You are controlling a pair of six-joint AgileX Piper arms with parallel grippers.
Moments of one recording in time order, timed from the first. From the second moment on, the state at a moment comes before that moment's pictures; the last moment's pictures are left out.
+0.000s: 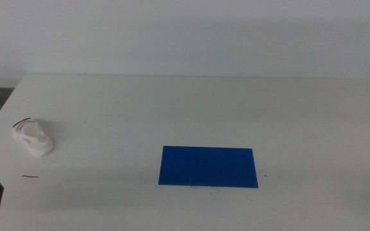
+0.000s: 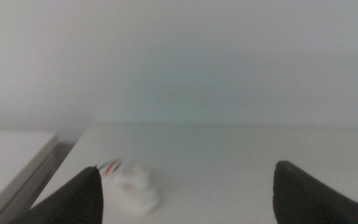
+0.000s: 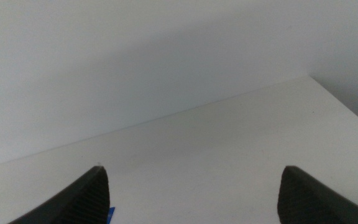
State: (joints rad) left arm -0.04 0.00 0.00 0.03 0.10 -0.10; right arm 0.03 0.00 0.00 -0.04 0.17 0.35
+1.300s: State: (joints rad) left arm 0.20 2.02 -1.60 -0.02 1.10 -0.63; right arm 0.03 0.00 0.00 -0.04 0.17 0.35
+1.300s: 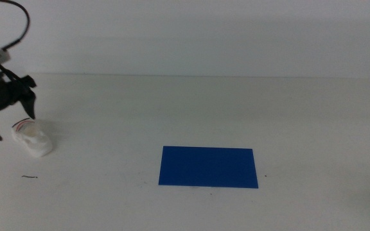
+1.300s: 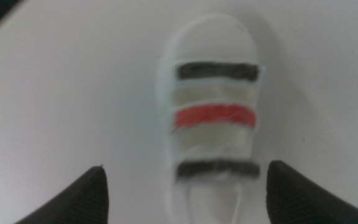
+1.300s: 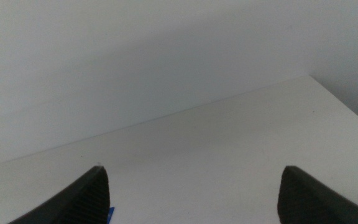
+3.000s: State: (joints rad) left arm -0.70 2.08 -1.80 0.07 1.22 -1.30; right arm 0.03 0.00 0.00 -0.04 0.17 0.35
